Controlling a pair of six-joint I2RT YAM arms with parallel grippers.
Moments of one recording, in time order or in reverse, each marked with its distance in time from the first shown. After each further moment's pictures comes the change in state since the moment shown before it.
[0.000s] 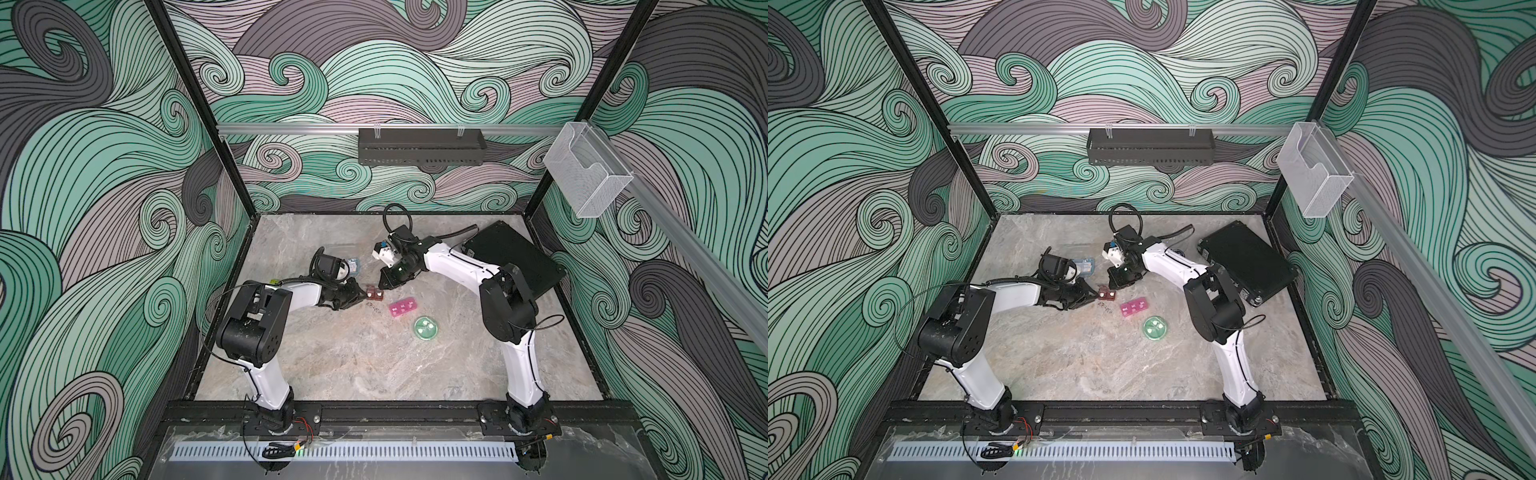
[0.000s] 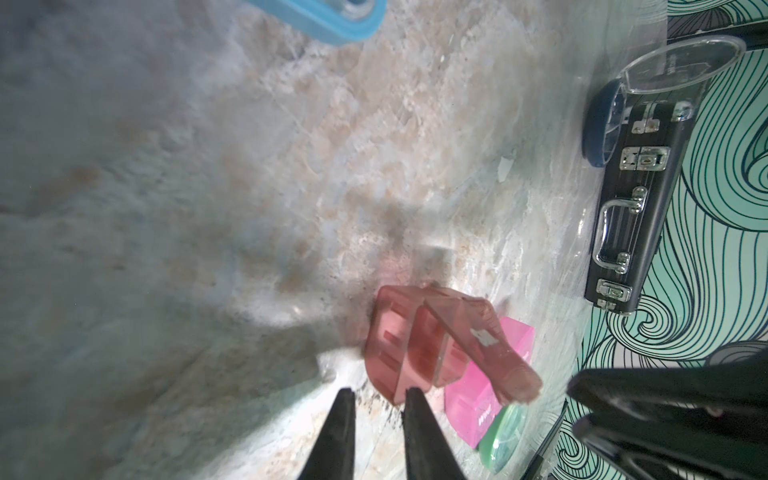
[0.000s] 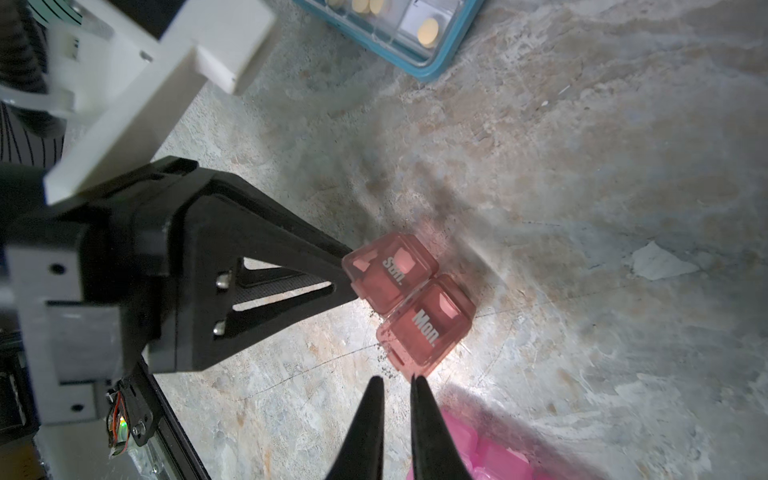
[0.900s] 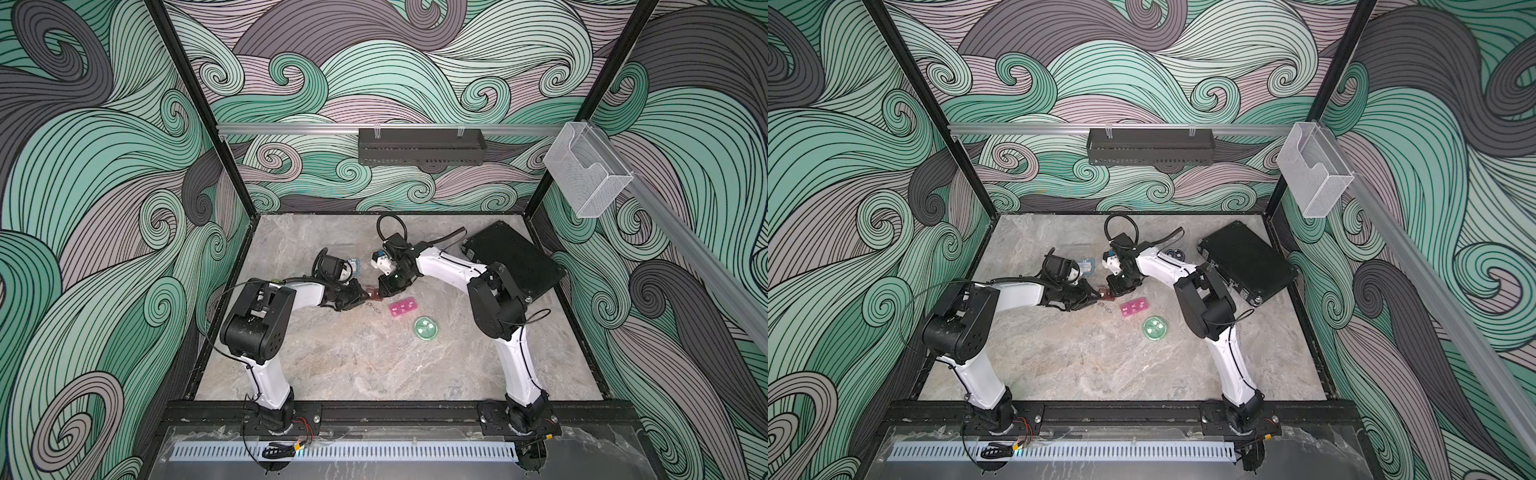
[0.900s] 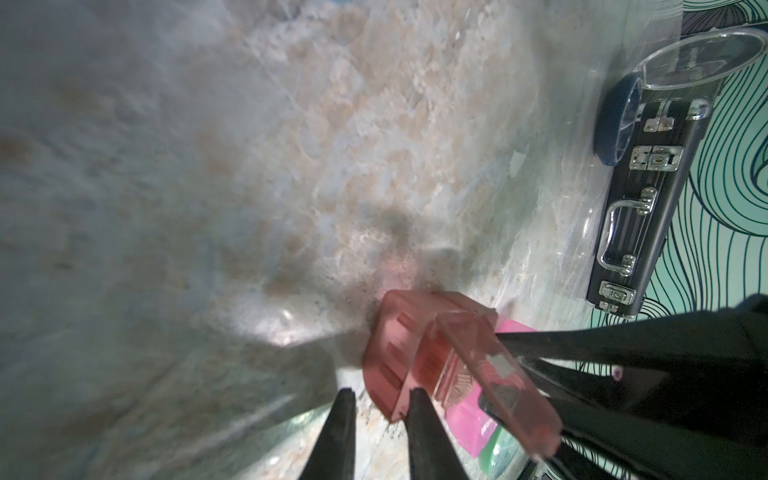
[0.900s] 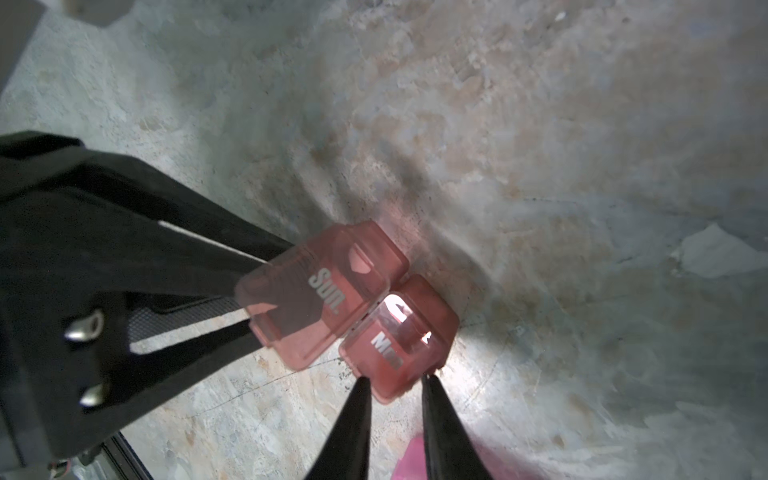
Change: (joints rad) left arm -0.019 0.031 0.011 0.009 -0.003 -0.024; right arm 0.024 0.073 0.019 -0.037 0.072 -0.008
